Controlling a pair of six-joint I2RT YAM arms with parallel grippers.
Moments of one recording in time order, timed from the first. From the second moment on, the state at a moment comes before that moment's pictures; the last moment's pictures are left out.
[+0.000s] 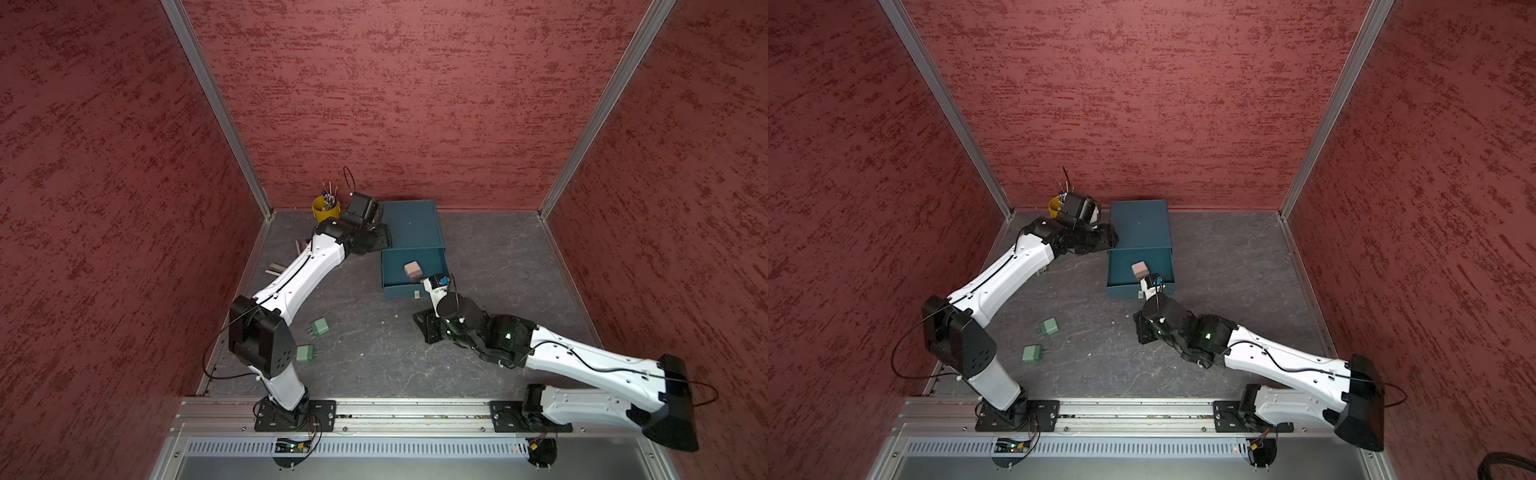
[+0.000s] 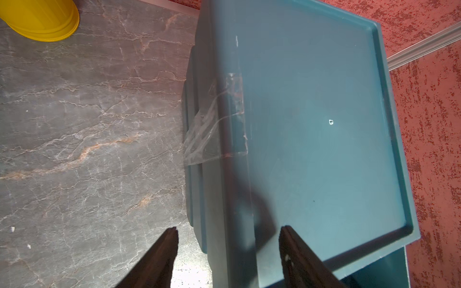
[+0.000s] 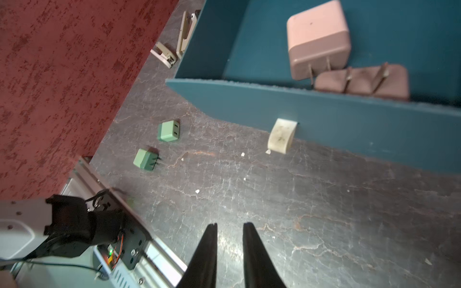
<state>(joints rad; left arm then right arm) -0.46 1.69 1.63 -0.80 0.02 -0.56 1.09 1.16 0.92 -0.43 0.22 0.71</state>
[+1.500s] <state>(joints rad) -0.48 1.61 1.51 -0.71 -0.05 -0.51 0.85 1.64 1.18 0.03 0.30 0.50</state>
